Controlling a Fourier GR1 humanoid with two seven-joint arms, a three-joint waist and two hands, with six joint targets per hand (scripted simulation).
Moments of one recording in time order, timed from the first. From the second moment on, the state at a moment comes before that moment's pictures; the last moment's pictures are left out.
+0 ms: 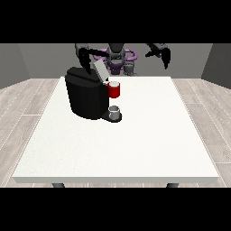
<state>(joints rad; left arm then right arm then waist) -0.25 0.07 0.16 -1.37 -0.10 -0.26 -0.10 -0.62 -0.15 -0.14 -1.09 -0.04 0.01 0.12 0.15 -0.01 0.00</state>
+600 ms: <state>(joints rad) -0.22 0.10 0.15 -1.42 -0.10 -0.24 -0.10 -0.70 -0.15 -0.11 -1.05 0.00 0.00 0.05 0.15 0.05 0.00</state>
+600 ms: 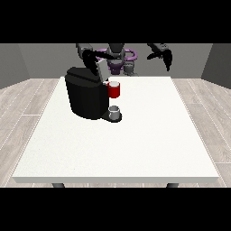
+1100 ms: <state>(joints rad) -0.24 0.09 0.13 -1.43 -0.11 -0.23 -0.10 -0.80 -0.19 -0.09 -1.04 0.06 -0.02 0.14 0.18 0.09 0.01</state>
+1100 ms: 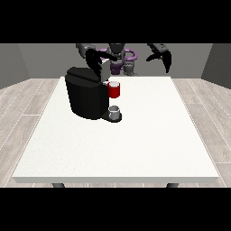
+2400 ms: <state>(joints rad) -0.40 0.08 0.07 -1.41 -0.09 -0.29 -0.12 -0.92 -0.38 -0.13 -1.22 0.21 -0.05 0.57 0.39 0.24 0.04</state>
